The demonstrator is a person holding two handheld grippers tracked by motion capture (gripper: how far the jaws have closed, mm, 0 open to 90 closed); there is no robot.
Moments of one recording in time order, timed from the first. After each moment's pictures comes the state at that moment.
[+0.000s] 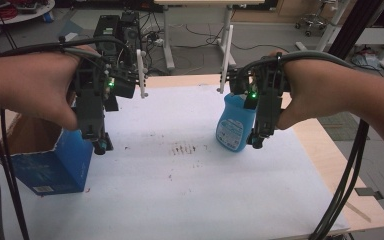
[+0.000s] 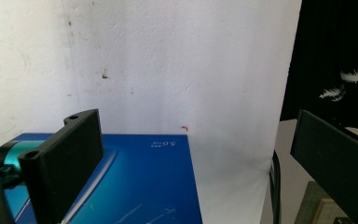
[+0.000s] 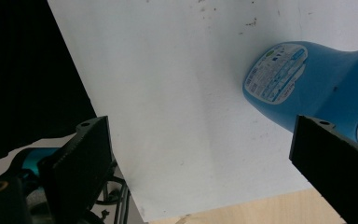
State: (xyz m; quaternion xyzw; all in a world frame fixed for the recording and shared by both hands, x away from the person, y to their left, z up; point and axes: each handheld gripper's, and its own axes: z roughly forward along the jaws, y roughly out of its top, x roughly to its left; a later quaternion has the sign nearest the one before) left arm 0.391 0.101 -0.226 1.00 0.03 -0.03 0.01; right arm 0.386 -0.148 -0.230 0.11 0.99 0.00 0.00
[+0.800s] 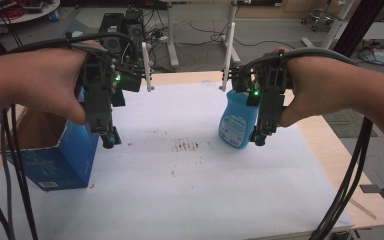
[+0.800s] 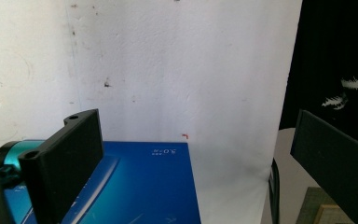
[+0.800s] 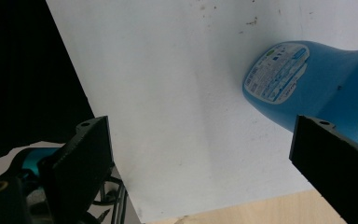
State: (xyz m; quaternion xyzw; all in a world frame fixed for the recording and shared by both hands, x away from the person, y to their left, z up) left arm 0.393 0.094 -0.225 1.00 0.03 -0.03 0.02; right arm 0.385 -0.150 -0.233 0.11 0.99 0.01 0.01
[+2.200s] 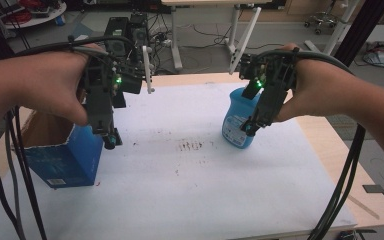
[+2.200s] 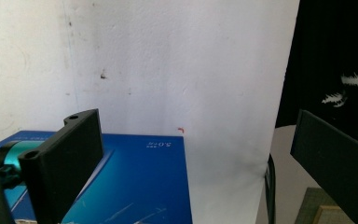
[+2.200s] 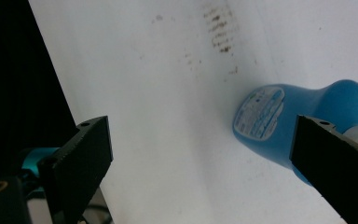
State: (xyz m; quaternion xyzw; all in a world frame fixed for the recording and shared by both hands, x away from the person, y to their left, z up) left arm 0.383 0.101 -0.224 1.00 0.04 -0.02 0.01; right arm 0.383 -0.163 -0.227 0.14 0.98 0.15 0.04
